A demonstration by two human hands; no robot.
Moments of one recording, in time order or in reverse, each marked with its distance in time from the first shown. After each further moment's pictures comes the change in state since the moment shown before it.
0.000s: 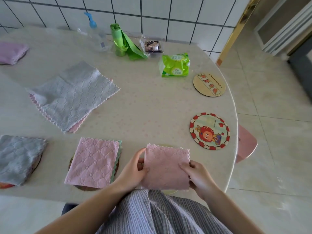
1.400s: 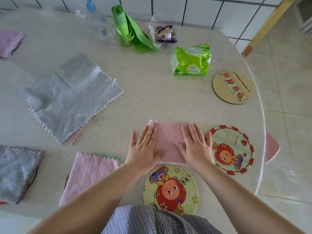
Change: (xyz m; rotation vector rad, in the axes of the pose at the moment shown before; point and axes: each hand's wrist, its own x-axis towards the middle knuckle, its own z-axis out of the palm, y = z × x) left_hand 0.118 0.029 -0.019 1.209 0.083 0.122; right_hand 0.126 -0.082 0.011 -1.372 0.198 -0.627
